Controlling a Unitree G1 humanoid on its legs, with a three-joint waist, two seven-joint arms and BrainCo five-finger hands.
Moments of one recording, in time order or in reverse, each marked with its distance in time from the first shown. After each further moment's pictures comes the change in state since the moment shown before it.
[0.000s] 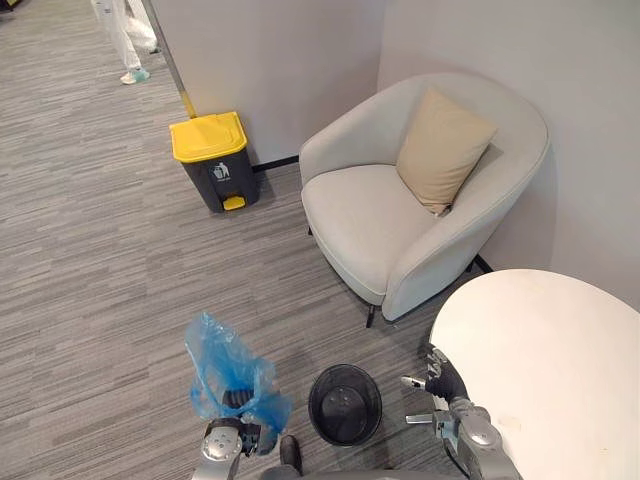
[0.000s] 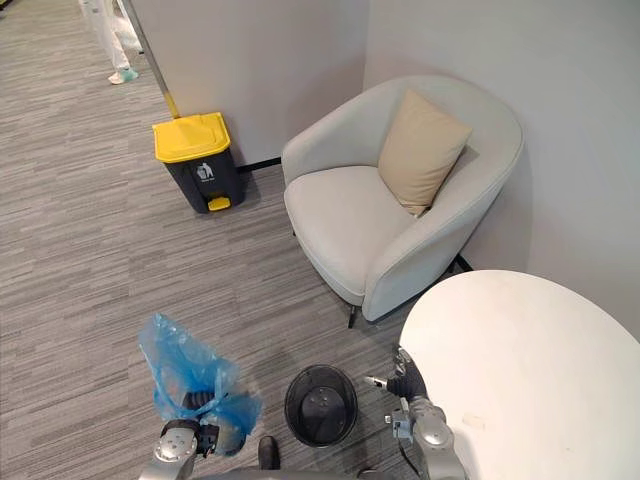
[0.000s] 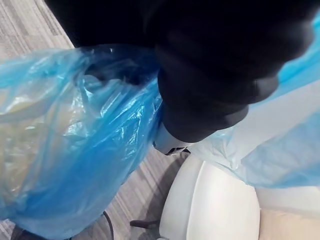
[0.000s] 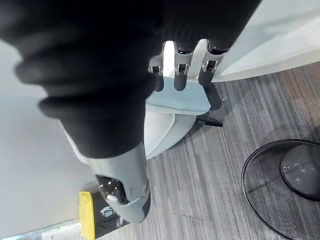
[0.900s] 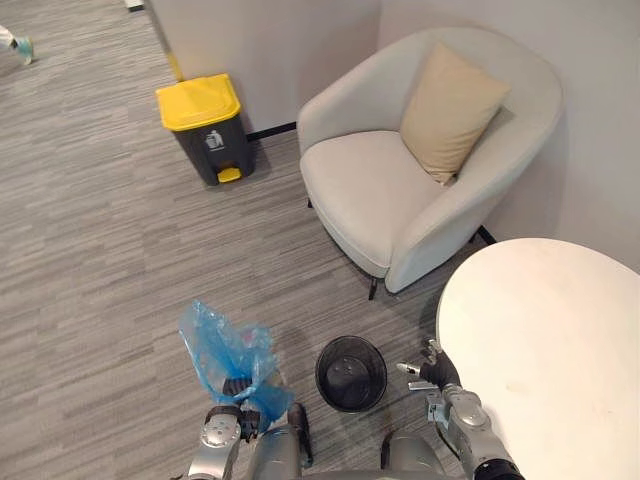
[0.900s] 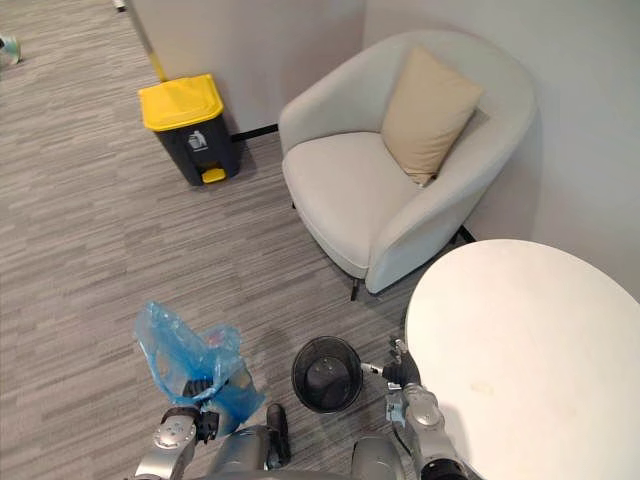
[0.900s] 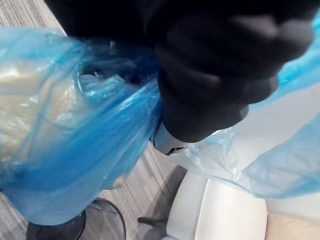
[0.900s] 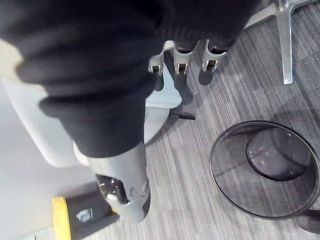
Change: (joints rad) left arm -0.040 0.011 0.013 -0.023 -0.057 -0.013 -0.023; right arm -0.108 0.014 0.034 0.094 0.037 0.035 -0.019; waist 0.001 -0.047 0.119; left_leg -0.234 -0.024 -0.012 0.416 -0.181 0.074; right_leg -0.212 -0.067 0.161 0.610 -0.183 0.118
